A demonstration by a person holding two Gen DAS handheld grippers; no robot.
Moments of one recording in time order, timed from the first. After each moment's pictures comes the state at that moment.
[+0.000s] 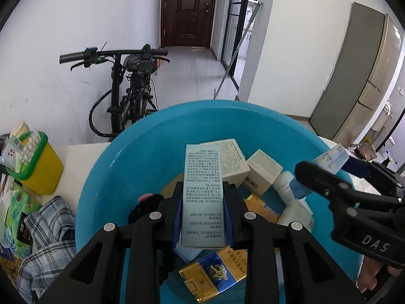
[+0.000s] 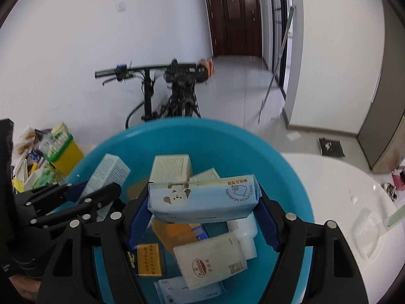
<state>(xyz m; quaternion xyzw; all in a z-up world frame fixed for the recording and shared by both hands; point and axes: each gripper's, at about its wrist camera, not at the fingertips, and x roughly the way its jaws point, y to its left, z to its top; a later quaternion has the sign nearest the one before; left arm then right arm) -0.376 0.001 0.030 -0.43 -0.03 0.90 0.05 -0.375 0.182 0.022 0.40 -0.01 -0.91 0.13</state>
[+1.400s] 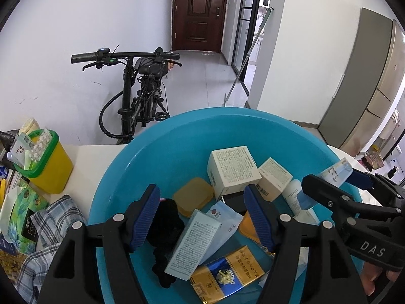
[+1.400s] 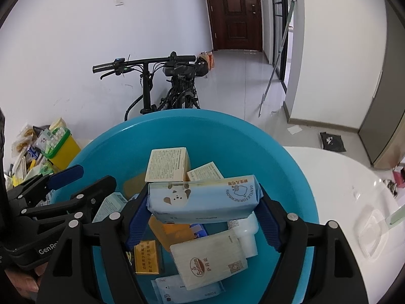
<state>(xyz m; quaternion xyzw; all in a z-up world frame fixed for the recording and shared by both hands) -0.378 -0.008 0.040 -0.41 -0.04 0.91 0.02 -0.381 0.187 0.020 0.41 -0.02 -0.90 0.13</state>
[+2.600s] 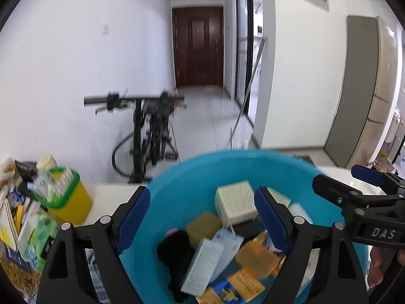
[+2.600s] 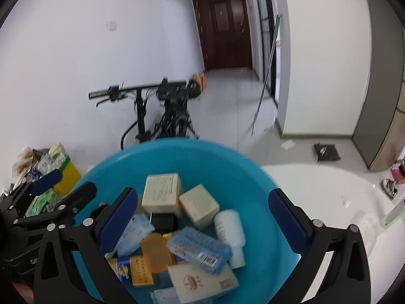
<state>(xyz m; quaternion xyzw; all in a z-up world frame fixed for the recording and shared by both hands) -0.348 -0.002 0.079 -0.29 0.01 0.96 0.00 -0.366 0.201 0.047 0.33 -0.03 -0.94 0.10</state>
